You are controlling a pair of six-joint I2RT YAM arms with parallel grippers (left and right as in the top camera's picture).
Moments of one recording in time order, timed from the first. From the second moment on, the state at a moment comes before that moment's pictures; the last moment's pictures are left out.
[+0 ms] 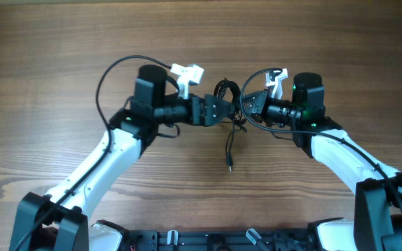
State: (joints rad) left arm -0.40 1.47 0.87 0.00 0.82 -0.57; right arm 0.19 1.54 0.69 0.24 -0.84 0.90
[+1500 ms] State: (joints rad) left arm 0.09 1.42 0.88 -0.15 1.39 -0.16; right arm 0.58 0.92 0.68 -0.01 -0.49 0.40
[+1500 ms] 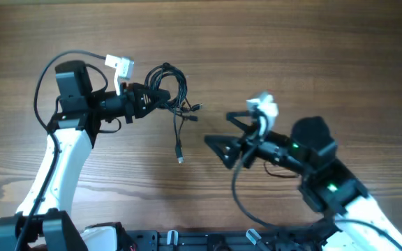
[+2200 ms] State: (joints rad) left arm -0.12 1.37 0.88 -0.20 1.04 -0.28; right arm 0.71 1.30 0.81 -0.05 0.10 0.29
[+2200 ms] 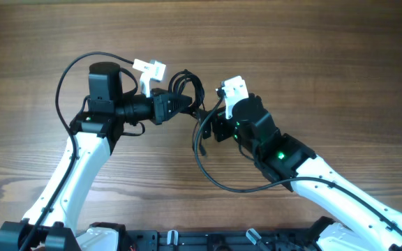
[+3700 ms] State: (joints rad) left arm -0.20 1.37 0.88 -0.65 1.35 0.41; right arm 0.30 1.24 0.81 -0.15 -0.99 -0.21
